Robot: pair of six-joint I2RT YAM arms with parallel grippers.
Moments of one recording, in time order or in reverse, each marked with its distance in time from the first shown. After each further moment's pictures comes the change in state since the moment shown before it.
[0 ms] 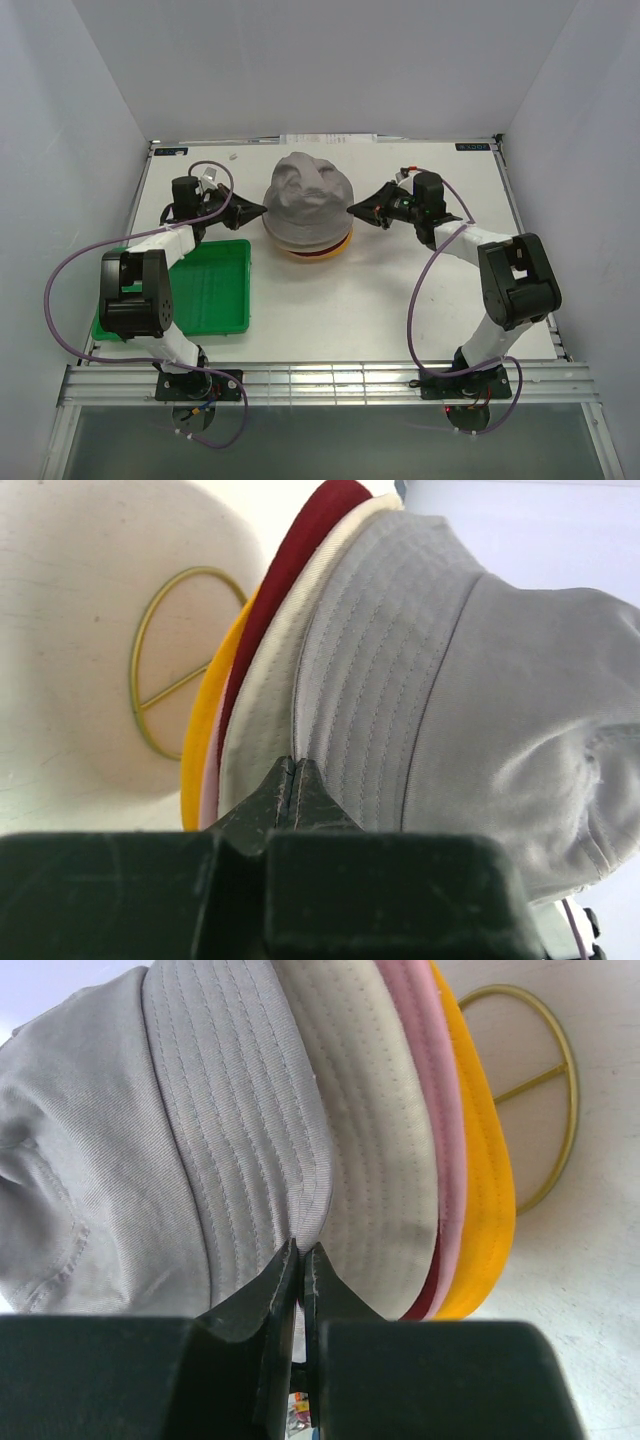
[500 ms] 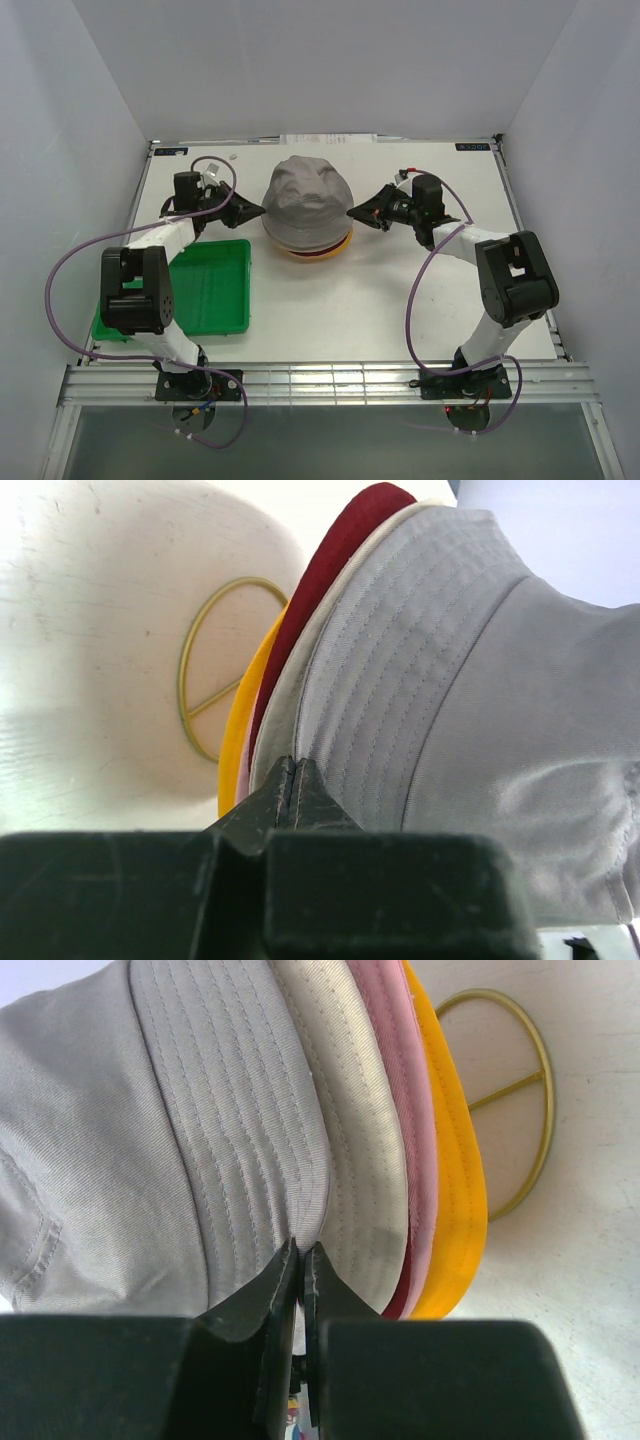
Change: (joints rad) left arm -0.004 0.024 0.075 -0.160 -0.055 0.159; right arm 0.000 0.025 -0.014 0.019 -0.002 -0.046
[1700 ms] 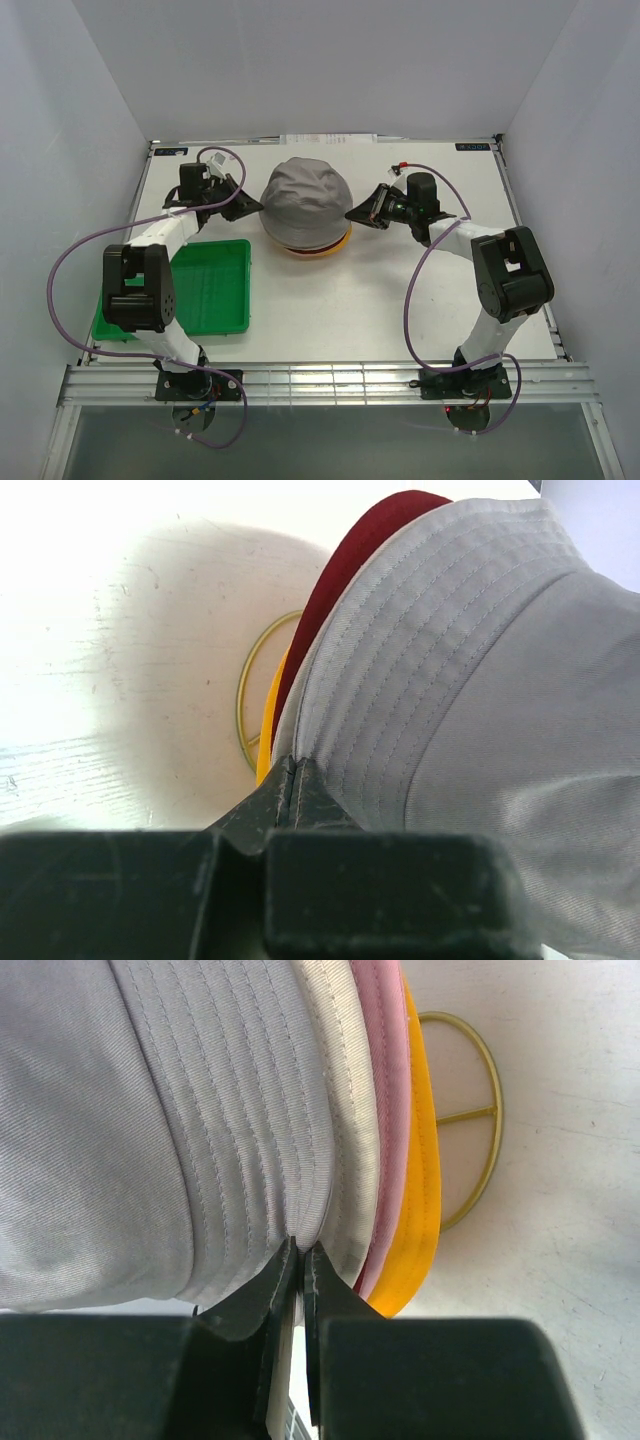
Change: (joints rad) left arm -0.039 0.019 0.097 -0.114 -0.151 0.245; right arm 0.014 0.041 0.048 -0.065 0.019 -0.264
